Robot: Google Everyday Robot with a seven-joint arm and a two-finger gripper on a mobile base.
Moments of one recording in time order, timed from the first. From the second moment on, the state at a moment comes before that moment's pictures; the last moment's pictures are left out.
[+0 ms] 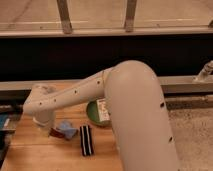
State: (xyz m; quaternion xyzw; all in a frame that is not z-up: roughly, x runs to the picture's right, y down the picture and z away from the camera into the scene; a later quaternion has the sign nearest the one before) arm -0.289 0.208 0.740 -0.35 -0.05 0.15 0.92
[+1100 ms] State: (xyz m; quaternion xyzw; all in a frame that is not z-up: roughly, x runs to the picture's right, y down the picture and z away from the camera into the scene) arm -0.258 0.205 0.785 -0.38 -0.06 0.19 0.90
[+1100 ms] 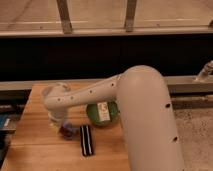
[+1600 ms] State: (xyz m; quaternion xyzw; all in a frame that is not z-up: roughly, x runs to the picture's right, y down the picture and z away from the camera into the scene) arm -0.247 0.200 0.807 -0.39 -0.07 0.22 0.89
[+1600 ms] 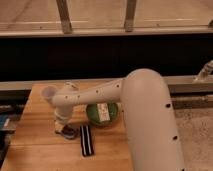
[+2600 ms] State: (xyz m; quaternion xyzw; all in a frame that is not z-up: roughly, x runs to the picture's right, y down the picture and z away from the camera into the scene) arm -0.239 0.196 0.791 -0.38 -0.07 0.23 0.90
